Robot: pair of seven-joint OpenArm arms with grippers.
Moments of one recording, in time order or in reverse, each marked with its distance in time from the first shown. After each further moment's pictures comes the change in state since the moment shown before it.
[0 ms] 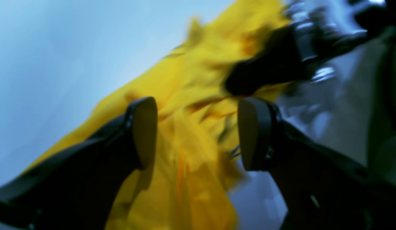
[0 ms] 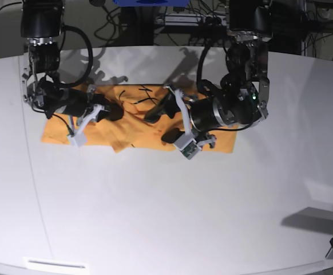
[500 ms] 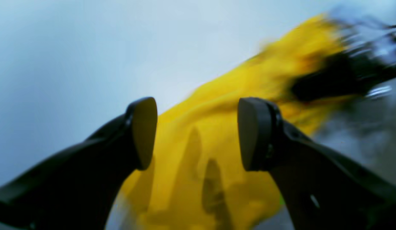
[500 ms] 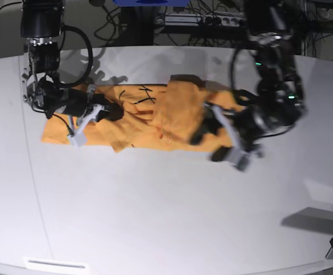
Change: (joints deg) left arm -0.5 -7.2 -15.1 2.9 -0.7 0.0 -0.2; right arm 0.0 0.0 0.0 0.0 0.0 0.0 0.0
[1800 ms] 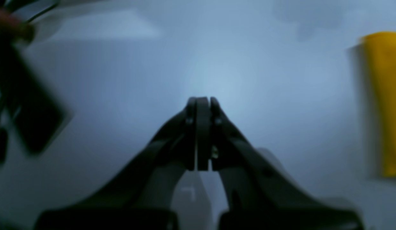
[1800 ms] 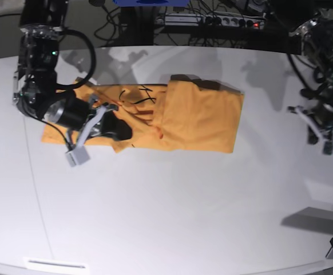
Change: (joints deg) left arm 5.7 -6.1 -29.7 0.4 24.9 -0.6 -6.7; right arm -1.6 -4.4 0.2 25.8 -0.2 -0.4 -7.5
